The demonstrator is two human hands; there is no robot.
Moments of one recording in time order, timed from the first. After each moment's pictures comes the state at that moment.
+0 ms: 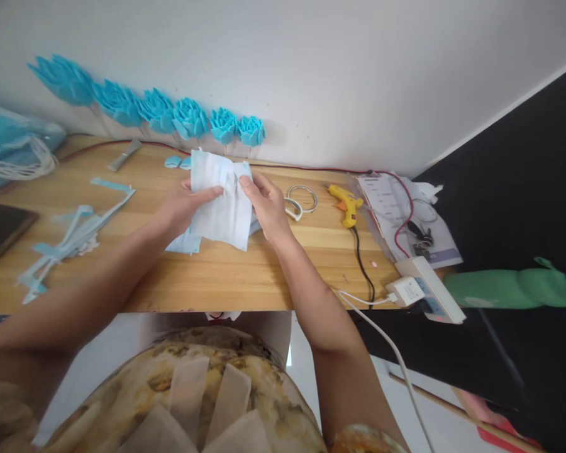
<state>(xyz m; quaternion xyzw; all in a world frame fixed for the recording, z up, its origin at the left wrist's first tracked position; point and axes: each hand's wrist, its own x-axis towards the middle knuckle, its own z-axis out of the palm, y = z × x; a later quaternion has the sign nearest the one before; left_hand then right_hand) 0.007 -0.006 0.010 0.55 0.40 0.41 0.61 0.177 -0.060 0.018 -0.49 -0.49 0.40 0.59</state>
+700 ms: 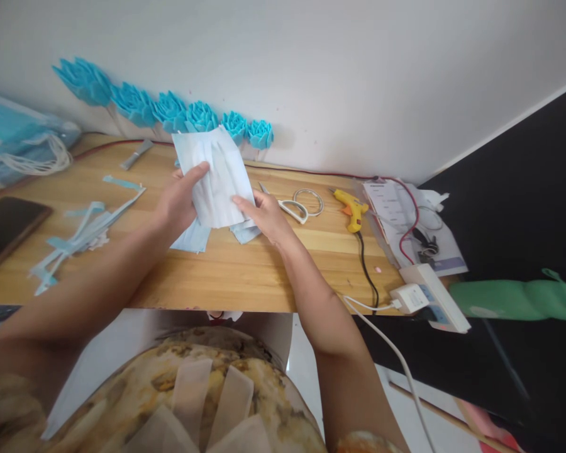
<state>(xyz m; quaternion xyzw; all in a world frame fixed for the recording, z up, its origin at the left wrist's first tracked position) 0.006 0.008 0.011 0.45 0.36 0.54 0.61 0.179 -0.059 0.007 -0.52 -0.51 0.48 0.49</state>
